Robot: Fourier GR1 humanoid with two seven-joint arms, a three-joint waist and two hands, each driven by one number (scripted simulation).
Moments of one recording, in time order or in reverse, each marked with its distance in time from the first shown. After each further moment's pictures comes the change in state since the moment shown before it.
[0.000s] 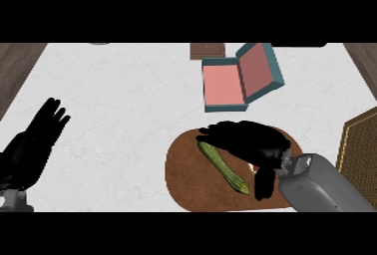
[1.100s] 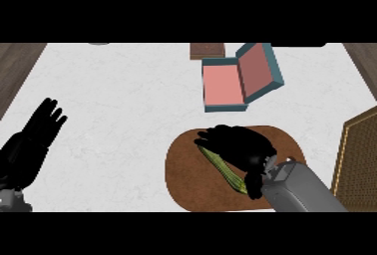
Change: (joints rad) left arm -0.008 -0.060 0.087 0.003 -0.058 -0.085 0.029; right arm 0.058 0.123 -0.013 0.048 0.310 0.036 -0.047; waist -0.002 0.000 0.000
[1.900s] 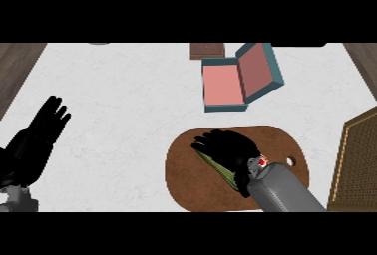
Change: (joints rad) left arm -0.025 -0.051 0.019 -0.003 -0.053 -0.018 0.016; right arm 0.015 0.087 0.009 0.164 0.186 -0.058 -0.086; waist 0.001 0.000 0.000
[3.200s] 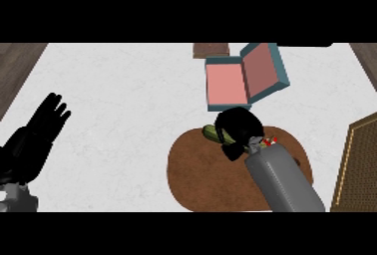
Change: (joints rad) left arm -0.022 -0.023 0.035 -0.006 -0.013 -0.042 0.023; right arm -0.088 0.119 -0.266 0.243 0.081 -0.233 0.145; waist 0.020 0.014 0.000
